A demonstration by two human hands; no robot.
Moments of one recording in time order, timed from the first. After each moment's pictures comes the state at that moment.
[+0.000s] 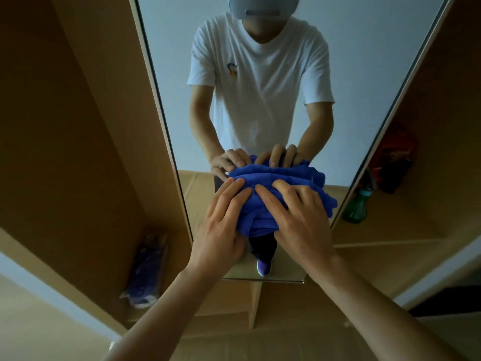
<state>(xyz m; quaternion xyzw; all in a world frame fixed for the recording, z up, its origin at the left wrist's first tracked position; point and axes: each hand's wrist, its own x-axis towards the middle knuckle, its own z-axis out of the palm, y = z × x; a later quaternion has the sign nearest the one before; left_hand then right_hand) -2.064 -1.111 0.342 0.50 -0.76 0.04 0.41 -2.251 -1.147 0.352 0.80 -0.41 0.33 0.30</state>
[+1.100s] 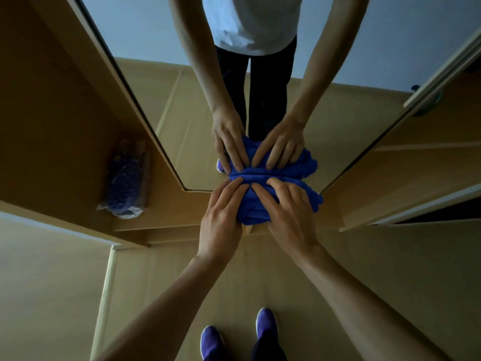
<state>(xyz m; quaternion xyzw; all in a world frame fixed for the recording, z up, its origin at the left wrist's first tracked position) -2.087 -1.094 0.075 0.63 -0.69 -0.13 0.33 -2.255 -1.131 0.061 0.83 -0.50 0.21 0.12</state>
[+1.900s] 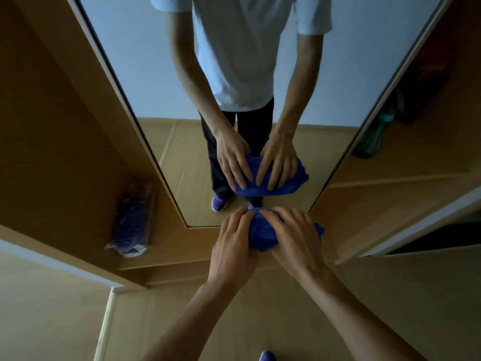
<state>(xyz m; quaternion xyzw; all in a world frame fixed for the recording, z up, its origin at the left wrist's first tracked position) -2.121 -1.076 0.158 0.63 -0.70 -0.19 0.28 -2.277 -1.106 0.162 0.81 -0.57 0.15 0.02</state>
